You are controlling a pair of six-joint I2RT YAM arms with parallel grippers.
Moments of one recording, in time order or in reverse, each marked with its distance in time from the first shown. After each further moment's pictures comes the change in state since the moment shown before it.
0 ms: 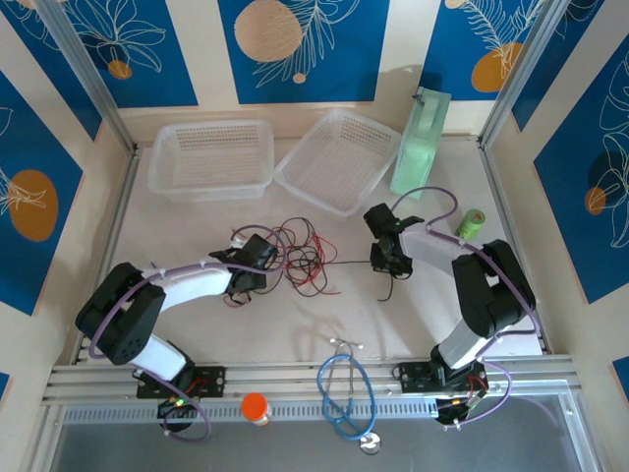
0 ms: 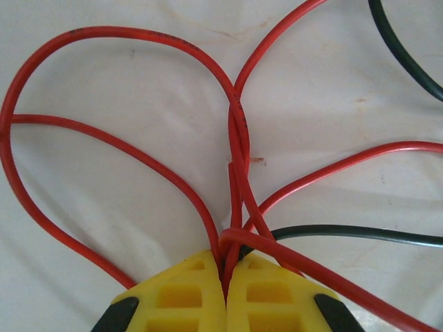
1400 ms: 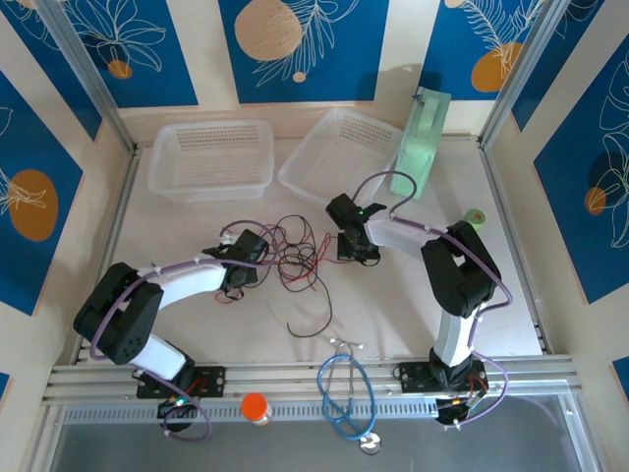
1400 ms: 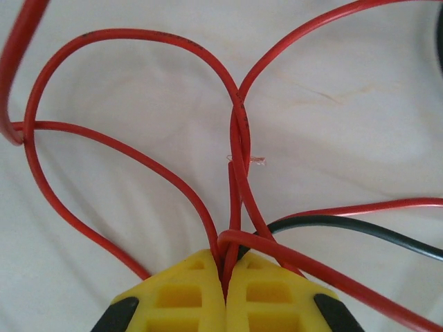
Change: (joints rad) left arm 0.078 -0.006 -0.011 0.006 -0.082 0.001; right arm 0.160 0.206 0.254 -0.031 0.032 0.017
